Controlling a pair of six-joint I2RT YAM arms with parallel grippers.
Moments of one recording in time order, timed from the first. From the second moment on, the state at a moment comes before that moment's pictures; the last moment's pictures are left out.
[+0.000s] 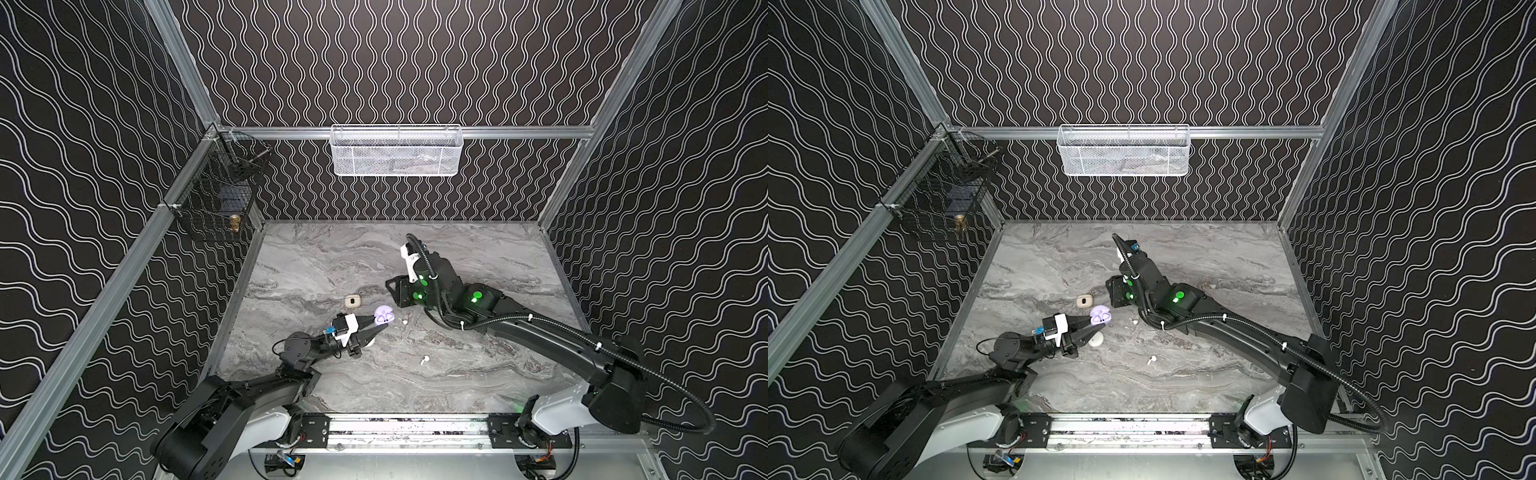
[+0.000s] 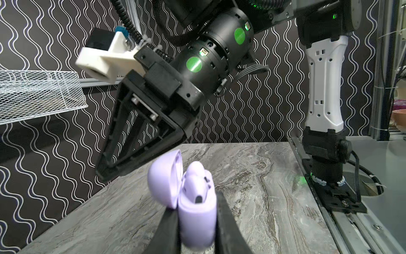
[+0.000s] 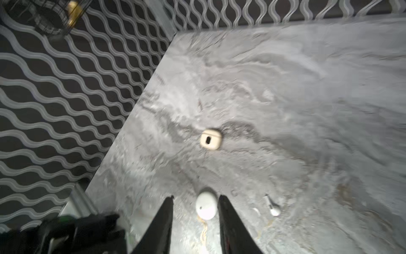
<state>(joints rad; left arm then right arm) -0.52 1.15 0.11 1.38 0.68 -0.03 0.94 1.49 1.29 -0.36 0.04 0.56</state>
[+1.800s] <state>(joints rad) -0.16 1.29 0.39 0.40 0.16 -0.49 0.93 1.17 0.89 0.22 -0.29 0.84</state>
